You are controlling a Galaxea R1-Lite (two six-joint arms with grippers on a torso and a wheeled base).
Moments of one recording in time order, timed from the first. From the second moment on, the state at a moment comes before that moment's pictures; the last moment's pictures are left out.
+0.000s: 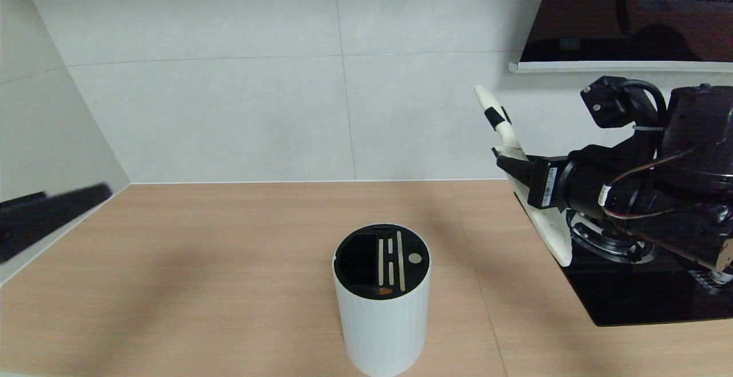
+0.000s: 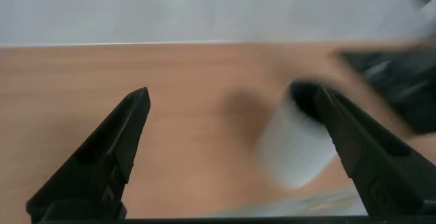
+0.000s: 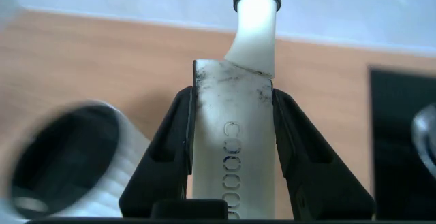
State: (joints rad) left arm -0.12 0.90 -0.75 -0.04 -0.19 -0.26; right arm 0.60 1.53 -0.86 -0.56 -0.18 0.15
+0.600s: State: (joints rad) left arm -0.43 1.27 -0.83 -0.41 -0.26 -0.78; right arm 0.80 1.52 -0.87 -0.57 -0.18 0.21
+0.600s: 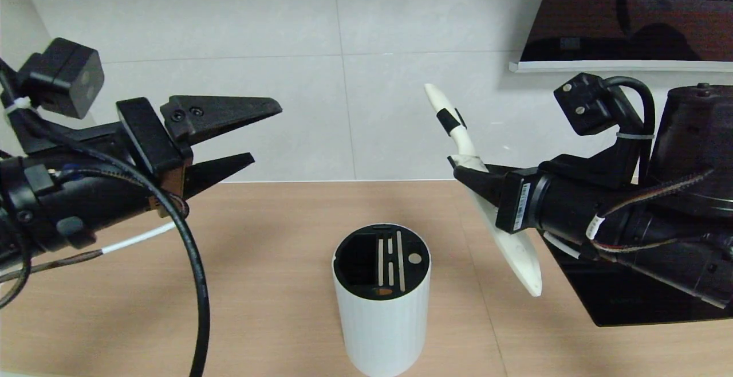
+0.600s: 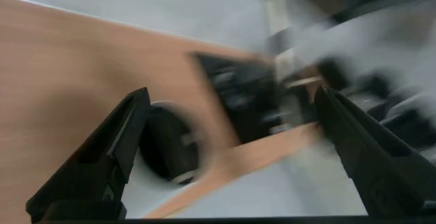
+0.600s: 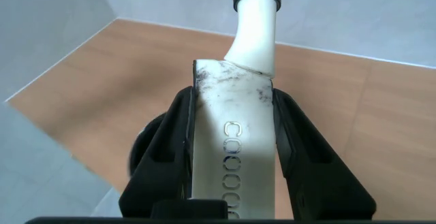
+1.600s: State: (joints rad) left arm -0.59 1.45 -0.70 -0.75 -0.35 -0.94; right arm 1.02 1.63 -0.91 -0.57 -0.21 0.38
